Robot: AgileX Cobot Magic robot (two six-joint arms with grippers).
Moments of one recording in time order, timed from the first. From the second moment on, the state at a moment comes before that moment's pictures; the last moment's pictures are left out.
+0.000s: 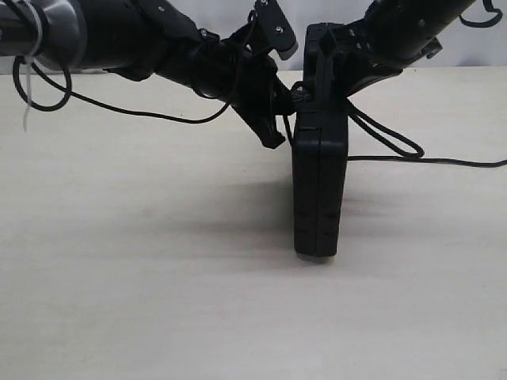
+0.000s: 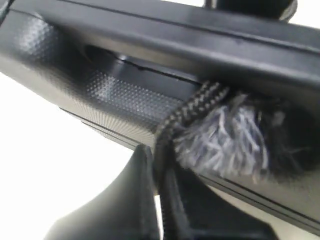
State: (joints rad) left arm -0.55 2.04 -1.50 -1.01 0.50 1.57; right arm 0.19 1.82 -1.64 0.37 1.15 -0.28
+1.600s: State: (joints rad) left arm -0.56 2.03 -1.50 -1.03 0.57 1.57; right arm 0.20 1.73 -1.66 0.18 1.20 -0.61
